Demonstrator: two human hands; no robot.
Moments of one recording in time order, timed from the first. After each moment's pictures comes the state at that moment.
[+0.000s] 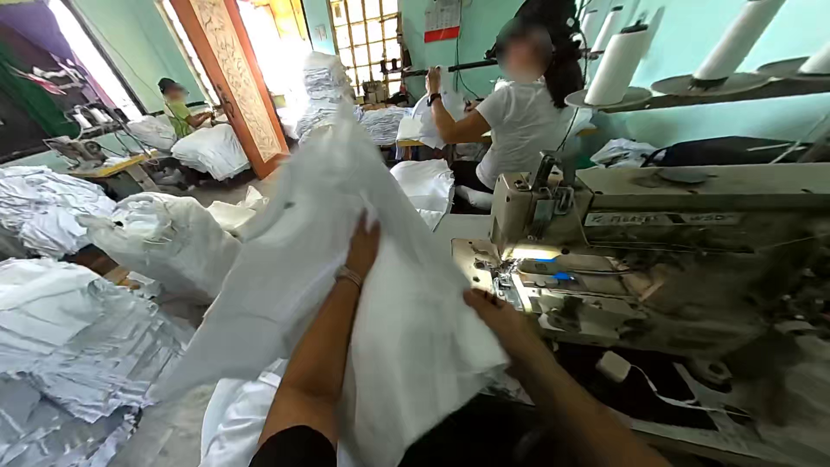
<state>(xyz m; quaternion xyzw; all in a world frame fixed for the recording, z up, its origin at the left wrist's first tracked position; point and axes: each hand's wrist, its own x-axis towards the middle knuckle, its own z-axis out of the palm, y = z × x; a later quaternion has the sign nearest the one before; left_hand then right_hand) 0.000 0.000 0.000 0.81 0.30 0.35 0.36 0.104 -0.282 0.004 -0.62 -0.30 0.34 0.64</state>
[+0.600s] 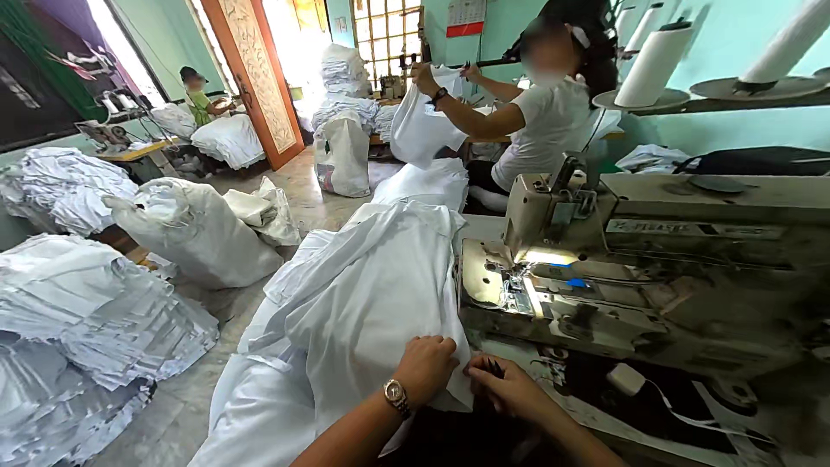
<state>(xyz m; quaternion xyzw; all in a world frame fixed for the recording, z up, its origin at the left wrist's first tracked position) -0.030 -0.177 -0.087 0.95 0.20 0.02 0.24 0.125 -0.321 -0.112 -0.65 -0.40 0.46 0.46</state>
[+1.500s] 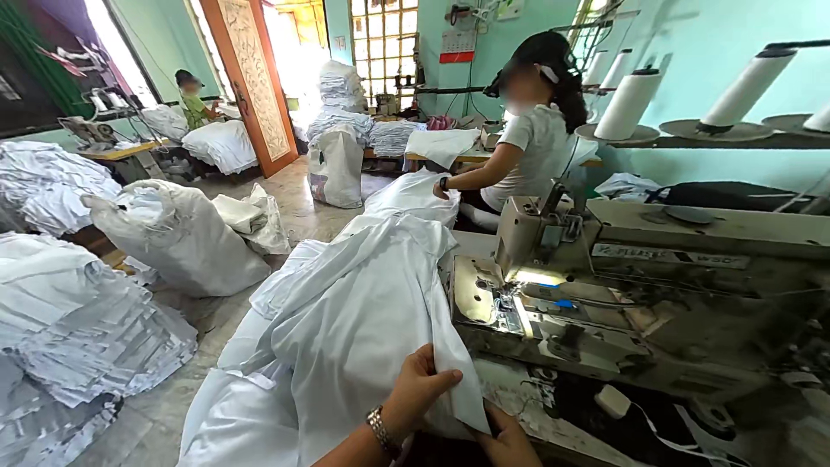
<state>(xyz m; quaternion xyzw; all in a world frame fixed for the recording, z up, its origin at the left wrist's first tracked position) -0.040 -0.191 -0.081 0.57 0.16 0.23 0.77 0.075 -0.353 -0.127 -0.66 -0.40 0.30 0.55</state>
